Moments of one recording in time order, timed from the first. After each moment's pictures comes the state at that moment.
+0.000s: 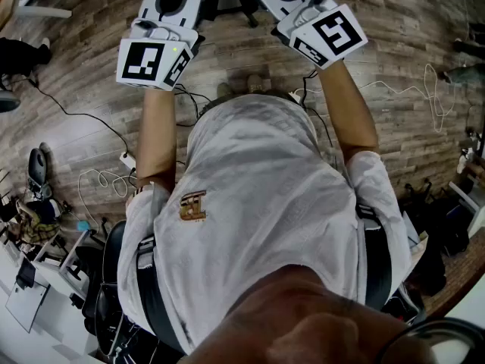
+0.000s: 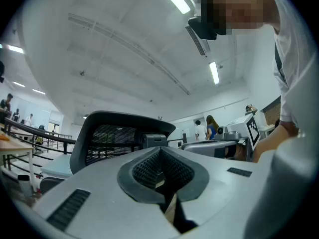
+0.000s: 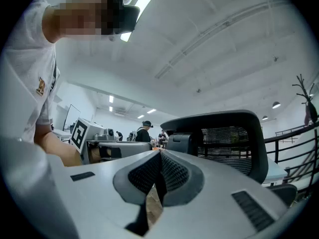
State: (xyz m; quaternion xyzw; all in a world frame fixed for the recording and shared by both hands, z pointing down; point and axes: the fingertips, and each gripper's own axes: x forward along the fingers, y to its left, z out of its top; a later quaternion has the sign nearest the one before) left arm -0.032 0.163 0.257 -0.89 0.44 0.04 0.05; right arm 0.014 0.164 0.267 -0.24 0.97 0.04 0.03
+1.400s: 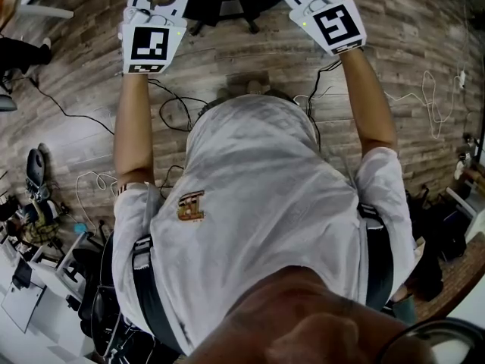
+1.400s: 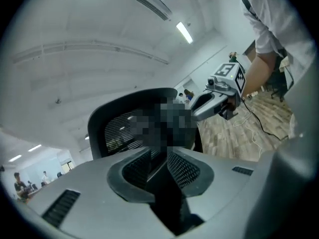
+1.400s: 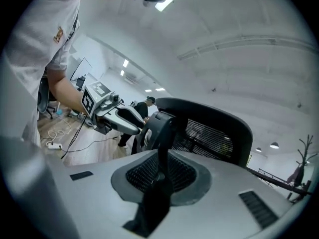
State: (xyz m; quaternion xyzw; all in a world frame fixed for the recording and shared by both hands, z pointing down) left arm -0.069 0.112 0.298 -0.85 0.45 -0.18 0.21; right arm 0.038 0.108 0.293 -0.28 0.93 0.20 -0.13
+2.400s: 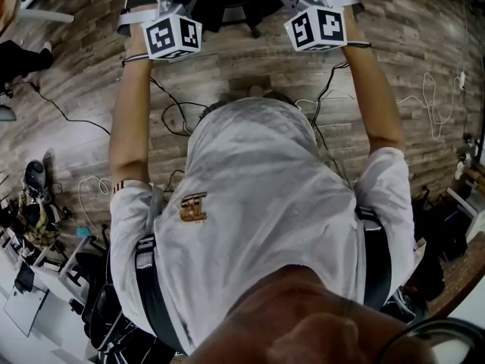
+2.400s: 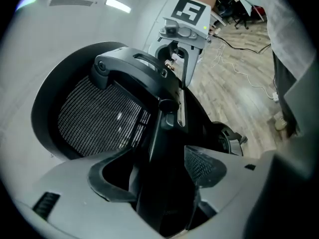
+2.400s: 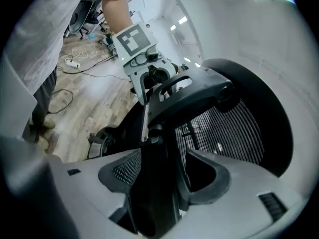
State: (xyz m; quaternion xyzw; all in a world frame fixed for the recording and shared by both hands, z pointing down) left arm -0.083 0.055 0.367 -0.71 0.39 -0.44 0.39; right arm 0.036 0.060 0.356 -0.25 0.77 0.44 -0.39
